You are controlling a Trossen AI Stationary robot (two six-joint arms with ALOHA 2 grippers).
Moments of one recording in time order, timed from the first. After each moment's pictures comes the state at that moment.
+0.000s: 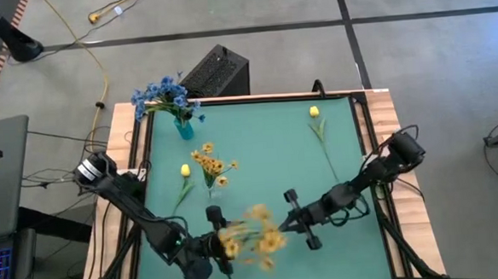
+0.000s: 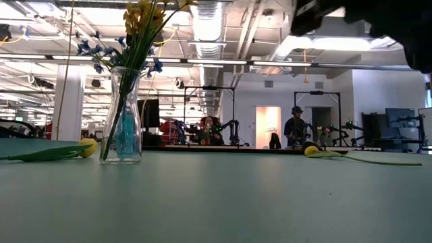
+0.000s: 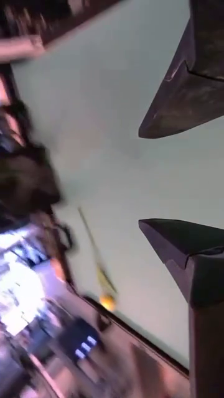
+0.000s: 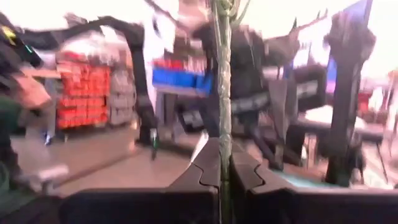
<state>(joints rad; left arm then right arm) -0.73 1.73 1.23 -0.15 -0.96 -0.18 0.50 1.79 0.53 1.53 0.09 -0.13</state>
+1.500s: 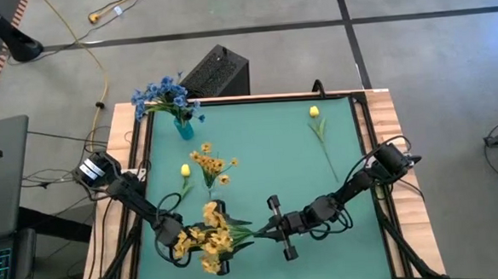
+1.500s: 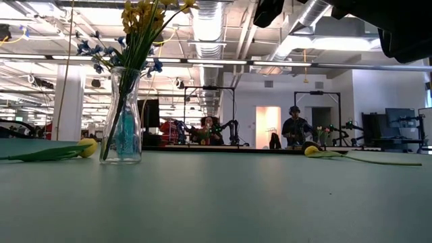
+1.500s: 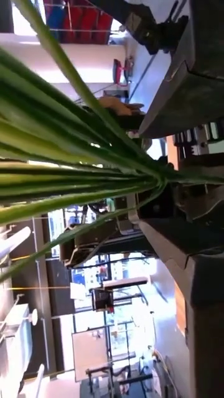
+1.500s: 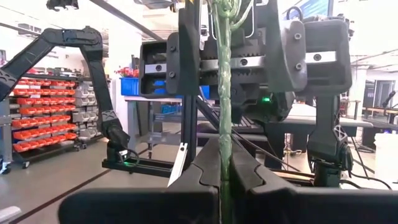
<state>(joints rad) -0.67 1.74 0.90 1.19 -0.71 0.30 0.51 1.96 0.81 1.47 0.24 -0.08</state>
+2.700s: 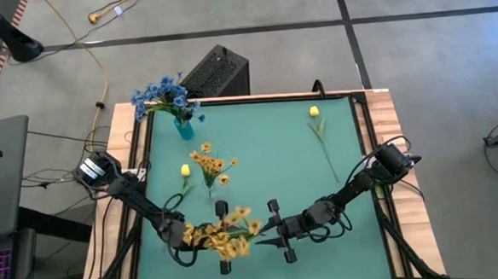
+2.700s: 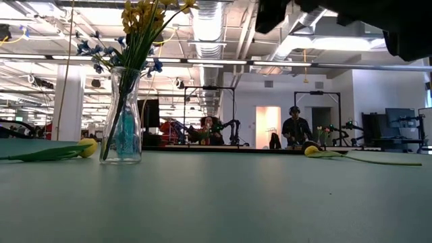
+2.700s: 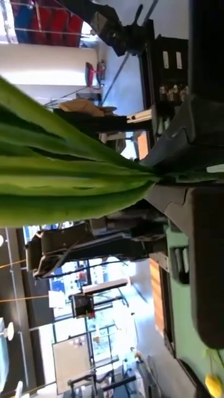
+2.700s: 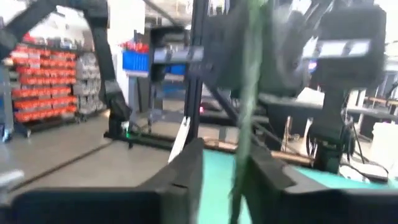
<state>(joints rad) -0.65 1.73 0.90 1.03 -0.70 0.22 0.53 1.96 0.81 1.36 0.24 -0.12</state>
